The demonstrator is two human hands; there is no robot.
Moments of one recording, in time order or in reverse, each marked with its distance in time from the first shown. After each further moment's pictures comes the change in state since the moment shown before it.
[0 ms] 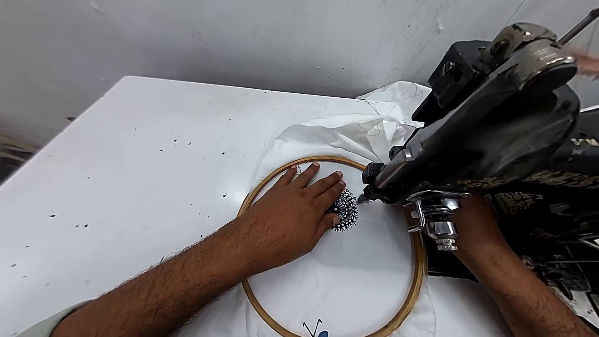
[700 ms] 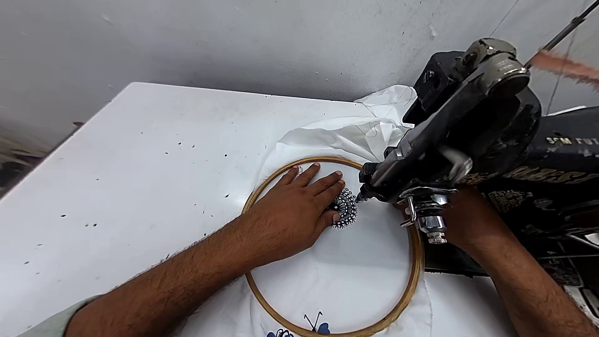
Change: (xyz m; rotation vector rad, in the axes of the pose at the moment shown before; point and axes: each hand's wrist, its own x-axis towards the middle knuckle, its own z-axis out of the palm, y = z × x) left_hand 0.002 -0.001 0.002 -0.019 0.004 0.005; right_hand 0.010 -0.014 -0.017 -0.062 -0.171 0.119
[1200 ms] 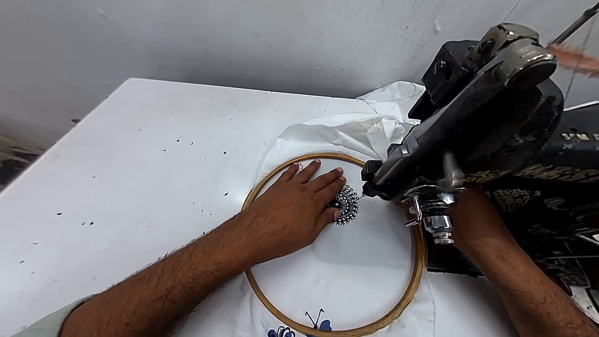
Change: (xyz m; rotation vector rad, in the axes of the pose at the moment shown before) left_hand 0.002 -0.003 0.001 -0.011 0.010 -0.002; right_hand -0.002 0.012 0.014 0.102 0.170 -0.120
